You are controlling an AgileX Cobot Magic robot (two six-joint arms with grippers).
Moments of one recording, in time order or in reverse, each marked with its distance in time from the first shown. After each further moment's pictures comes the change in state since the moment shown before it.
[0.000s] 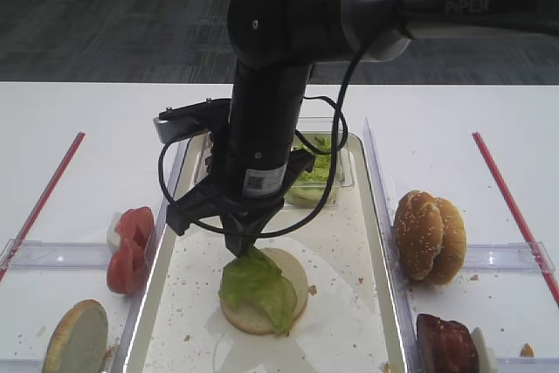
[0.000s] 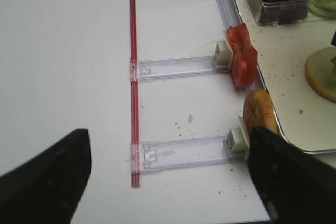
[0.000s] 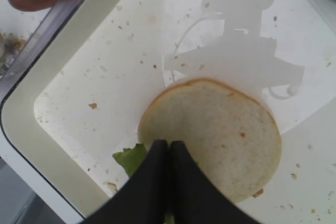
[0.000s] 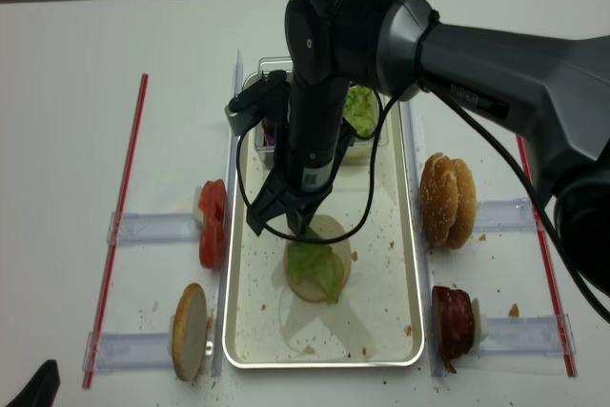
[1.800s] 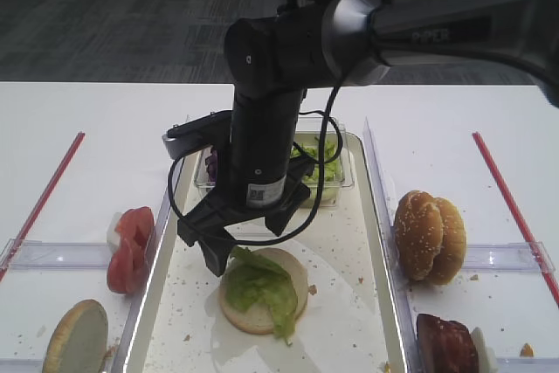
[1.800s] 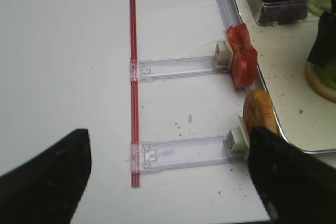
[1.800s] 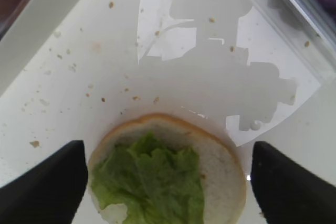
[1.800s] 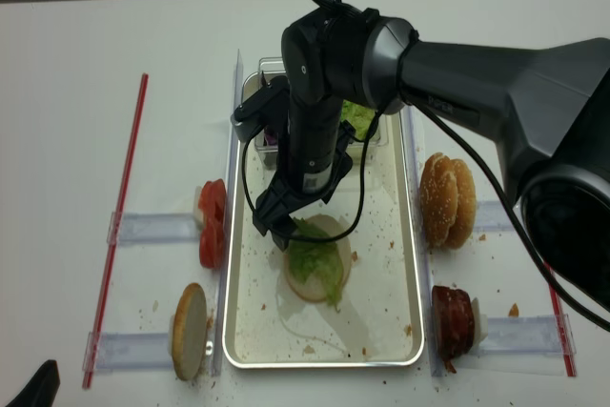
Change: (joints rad) left arm 0.000 0.000 0.000 0.000 0.000 0.000; right arm 0.000 0.069 -0.002 -0.087 -0.092 0.022
